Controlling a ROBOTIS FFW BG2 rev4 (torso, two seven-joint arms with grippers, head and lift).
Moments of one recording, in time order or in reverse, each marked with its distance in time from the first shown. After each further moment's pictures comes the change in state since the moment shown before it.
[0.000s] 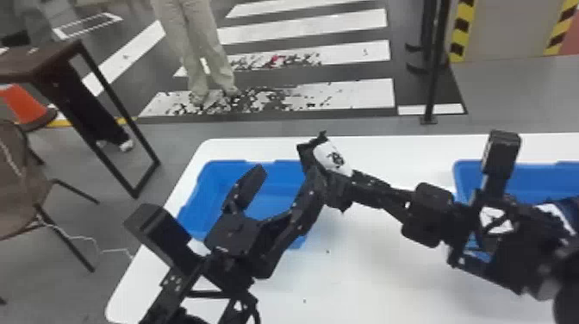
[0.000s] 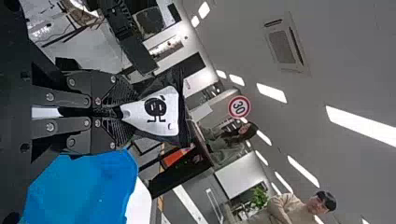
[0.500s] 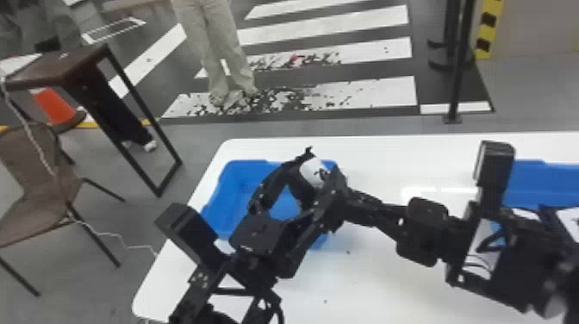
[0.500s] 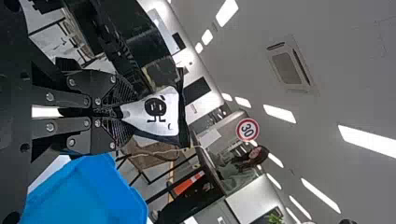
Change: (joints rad) left arm -0.006 -0.001 -0.003 0.019 0.004 -0.011 -0.001; right arm -0.022 -0.006 0.111 -0.018 -0.060 0.000 -0.006
